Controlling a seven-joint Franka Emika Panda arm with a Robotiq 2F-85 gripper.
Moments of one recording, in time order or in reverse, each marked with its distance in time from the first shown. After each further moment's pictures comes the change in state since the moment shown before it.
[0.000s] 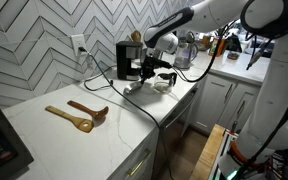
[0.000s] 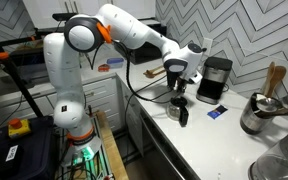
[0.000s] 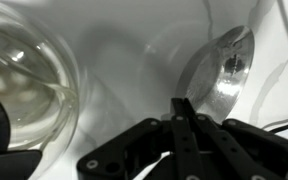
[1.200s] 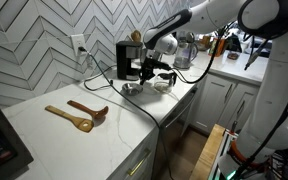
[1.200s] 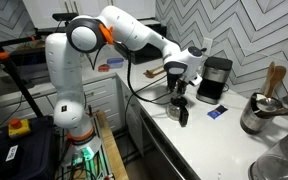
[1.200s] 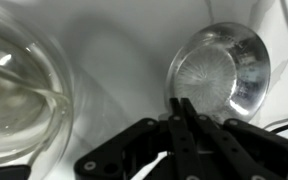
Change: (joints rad) arm -0.004 0.020 0.002 -0.002 0.042 0.020 -0.024
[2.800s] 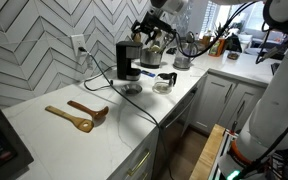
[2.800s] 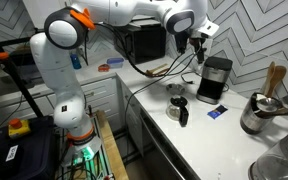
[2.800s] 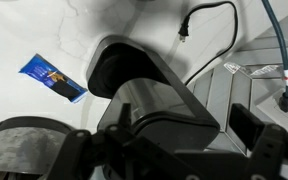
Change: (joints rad) arm 0.007 -0.161 -0.015 0.281 -0.215 -0.039 0.229
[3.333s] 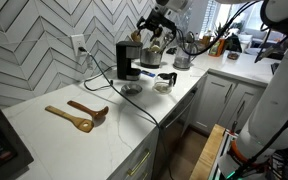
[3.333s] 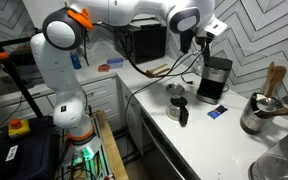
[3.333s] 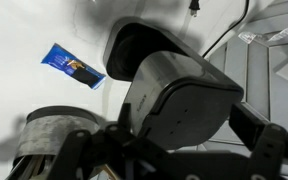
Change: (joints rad) arm -0.026 0.007 -0.042 0.033 0.002 0.002 0.066
